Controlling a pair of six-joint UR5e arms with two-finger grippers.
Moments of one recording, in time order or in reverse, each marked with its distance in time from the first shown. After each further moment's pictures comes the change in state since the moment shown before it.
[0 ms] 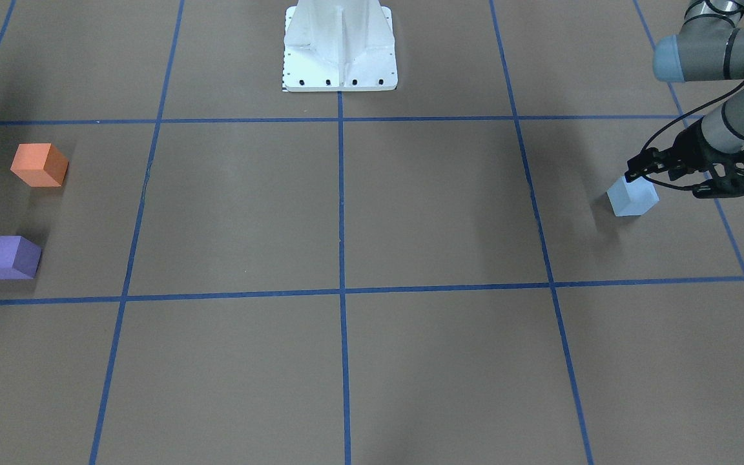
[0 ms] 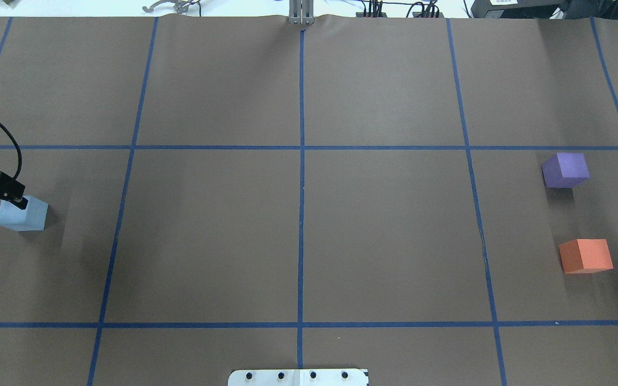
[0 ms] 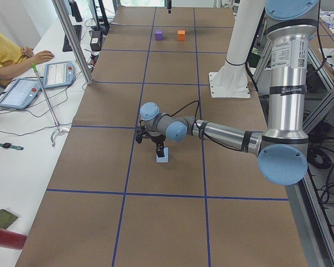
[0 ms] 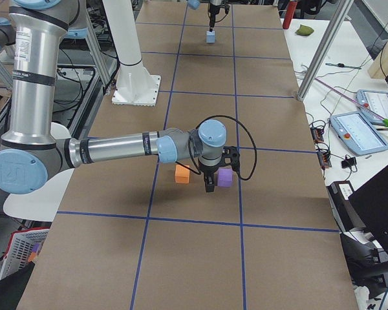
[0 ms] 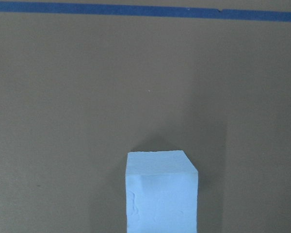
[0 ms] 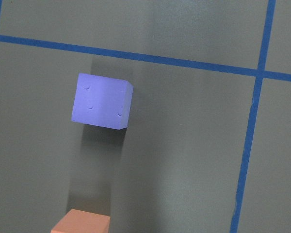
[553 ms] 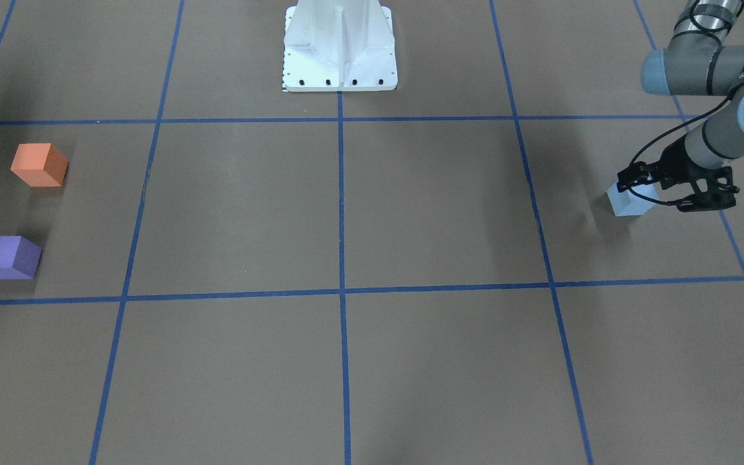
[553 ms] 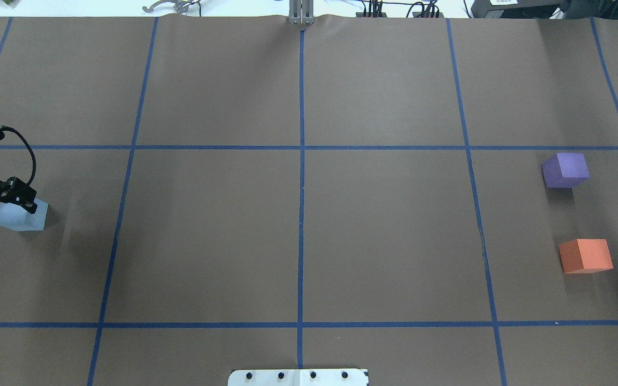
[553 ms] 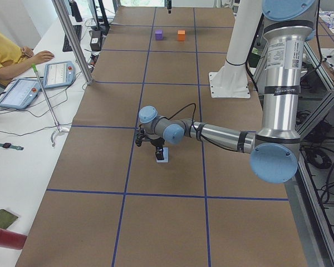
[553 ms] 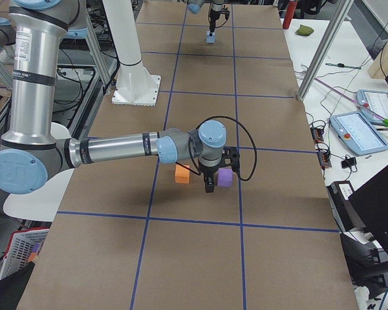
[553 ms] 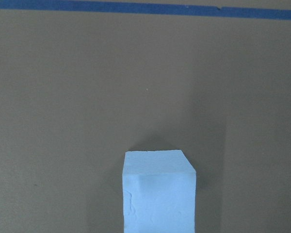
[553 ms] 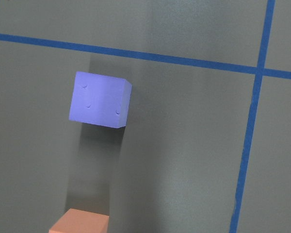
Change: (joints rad) left arm 0.039 -0.028 0.063 -0.008 0.028 -0.009; right arm -0.001 0.000 -0.003 0.000 0.000 0.000
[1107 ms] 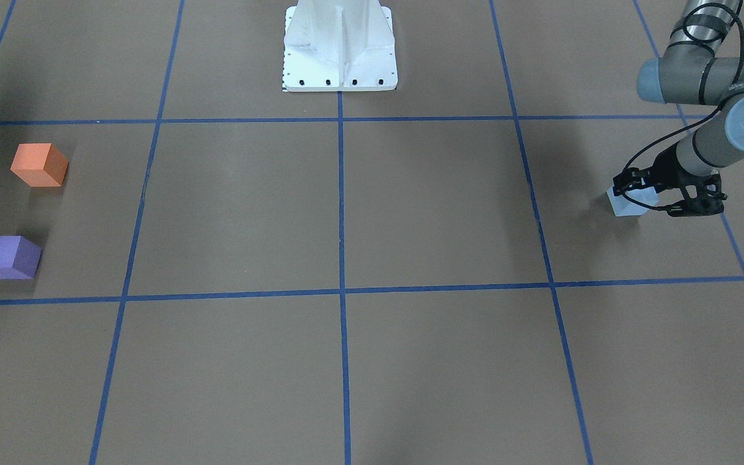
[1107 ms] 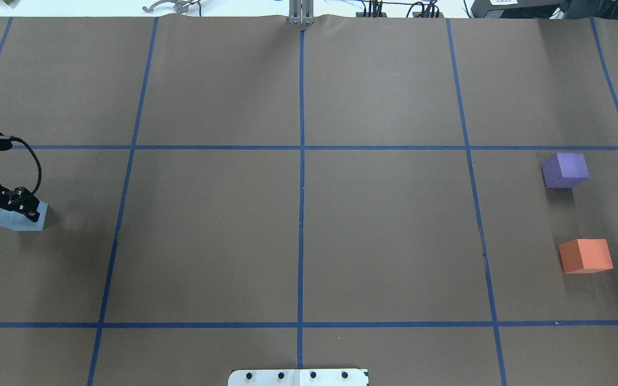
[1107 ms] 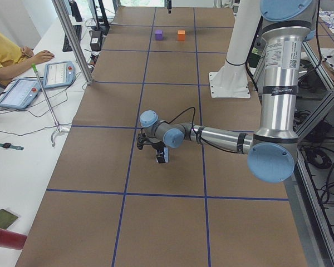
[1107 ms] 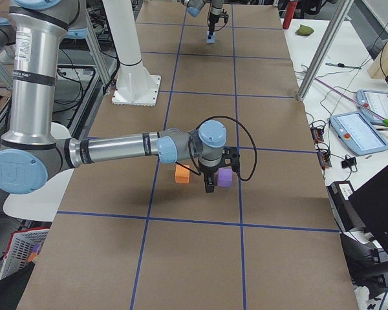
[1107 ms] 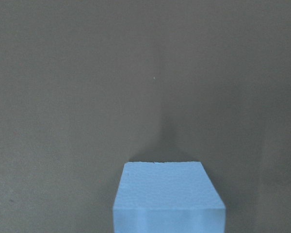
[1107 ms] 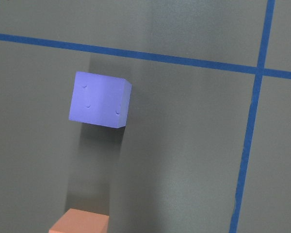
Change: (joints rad) left arm 0.025 -0.004 0.061 -0.072 0.000 -0.037; right arm 0.000 0.001 0.000 0.000 0.000 0.000
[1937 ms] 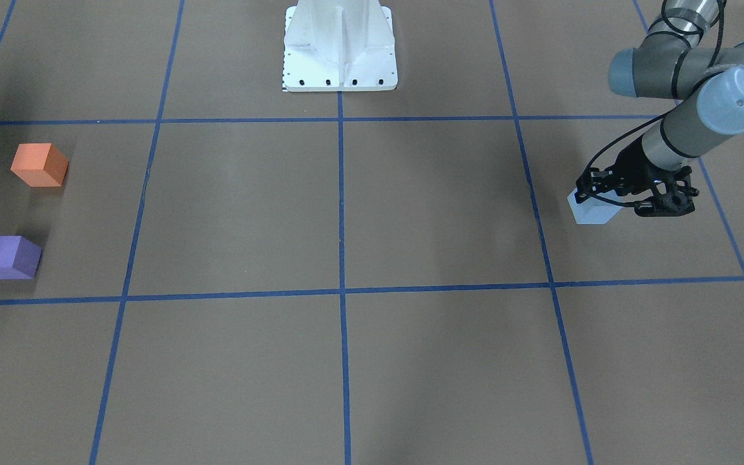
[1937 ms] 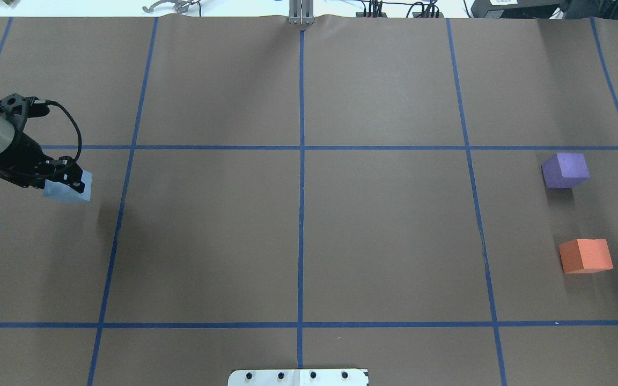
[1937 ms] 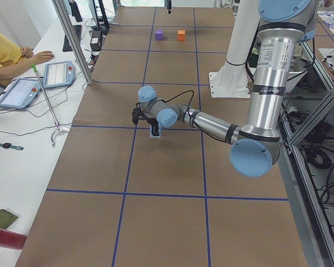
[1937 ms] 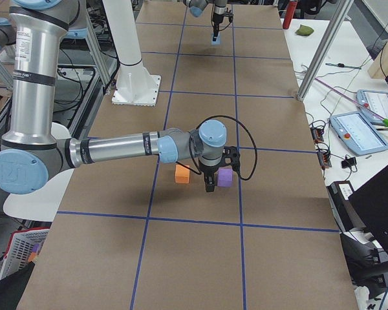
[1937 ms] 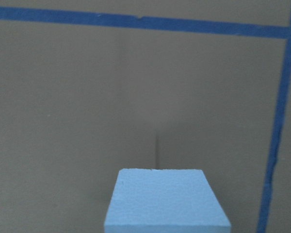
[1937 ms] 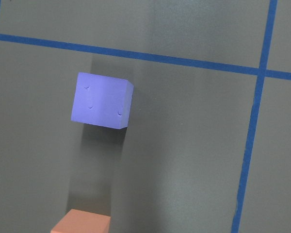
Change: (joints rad) left arm 0.029 -0.142 -0.132 0.011 -0.007 -0.190; right arm -0.004 0.003 0.002 0.000 0.002 0.002
